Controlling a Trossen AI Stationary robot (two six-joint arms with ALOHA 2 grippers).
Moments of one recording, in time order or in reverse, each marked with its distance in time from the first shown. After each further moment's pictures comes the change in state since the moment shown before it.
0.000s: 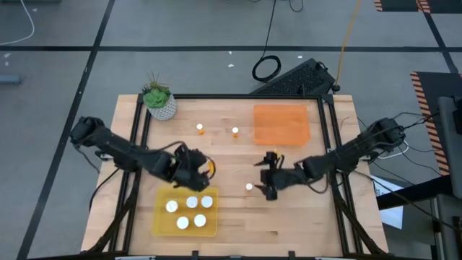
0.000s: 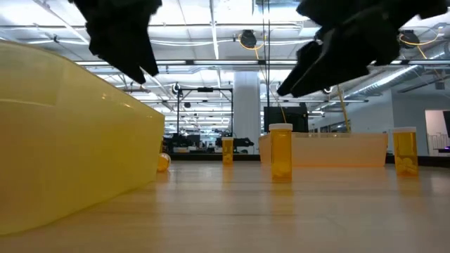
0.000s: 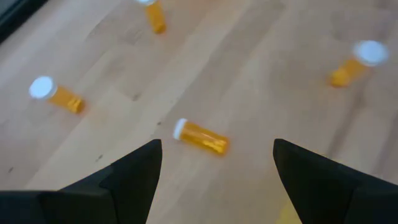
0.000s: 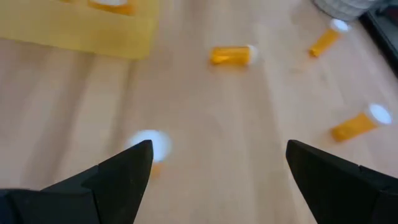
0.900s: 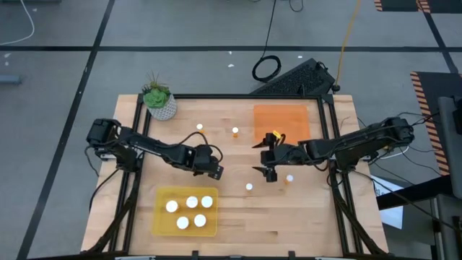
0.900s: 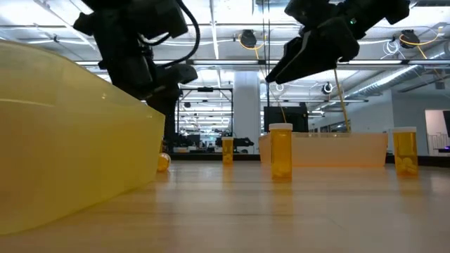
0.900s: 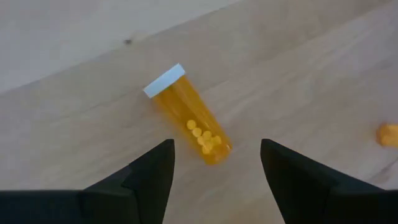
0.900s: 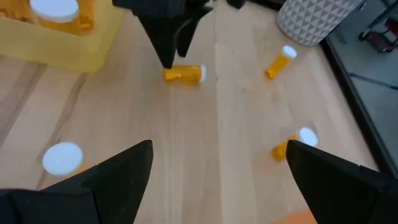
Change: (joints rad) left arm 0.229 0.186 -0.141 0.309 0.364 -0.430; right arm -0.221 -0.133 0.000 -0.016 -0.154 -0.243
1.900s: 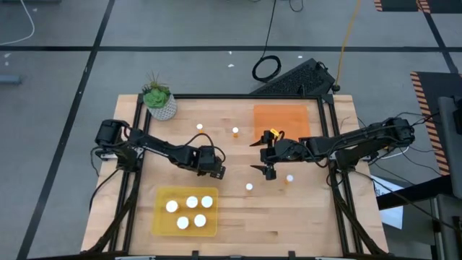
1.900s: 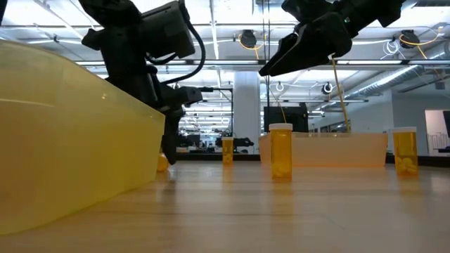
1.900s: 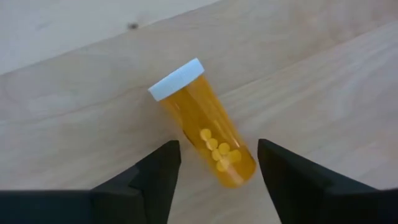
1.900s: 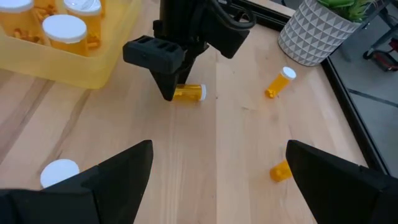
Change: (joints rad) left arm 0.030 0.103 0.002 0.045 0.019 -0.030; right arm -0.044 -0.005 0.000 0.063 -0.077 -0.059
